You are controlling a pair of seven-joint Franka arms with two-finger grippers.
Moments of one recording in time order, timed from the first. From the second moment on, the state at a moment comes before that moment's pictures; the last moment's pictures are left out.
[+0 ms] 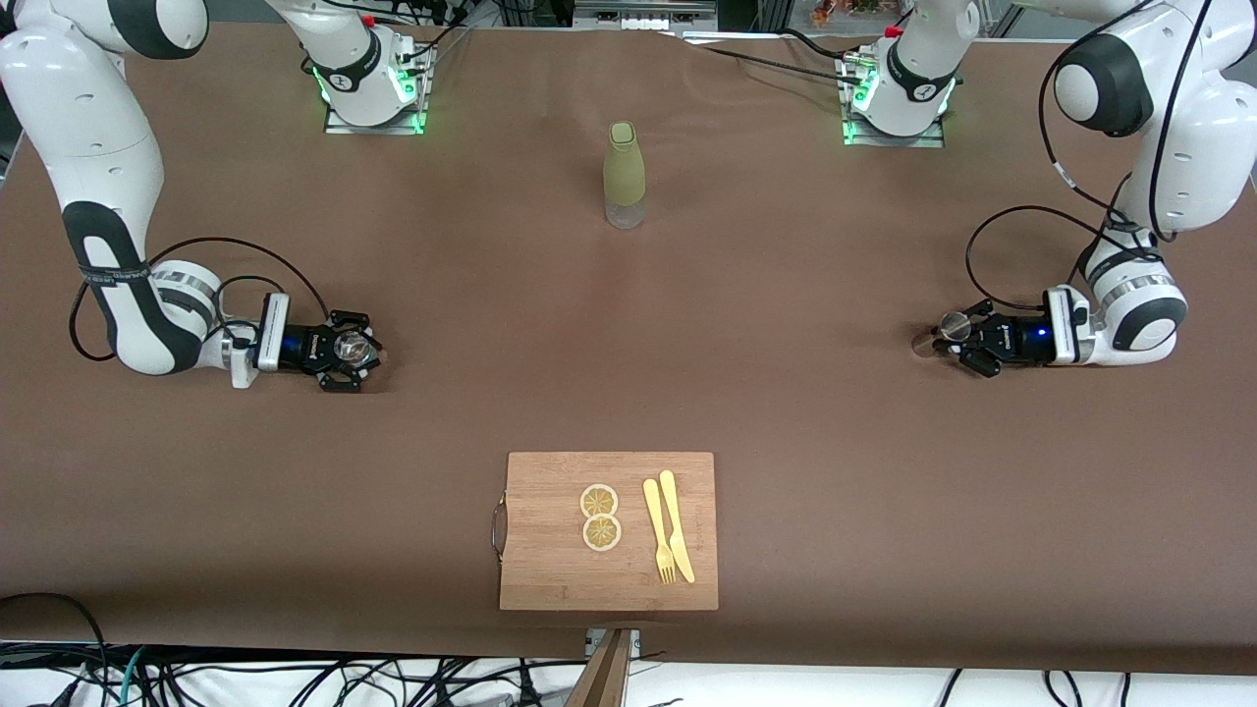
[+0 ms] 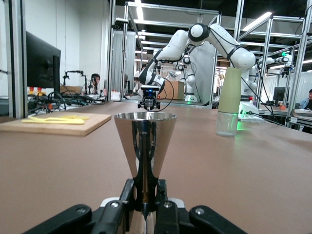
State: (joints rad) left arm 0.27 0.99 0.26 -1.71 -1.26 1.24 2.73; right arm -0.20 0.81 -0.04 -1.87 1.25 1.70 -2.67
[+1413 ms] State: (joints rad) left arm -0.18 0.99 -0.22 -1.59 -1.74 1.90 2.52; right arm -0.04 0.43 0.14 -1.92 1.31 2.06 -2.16
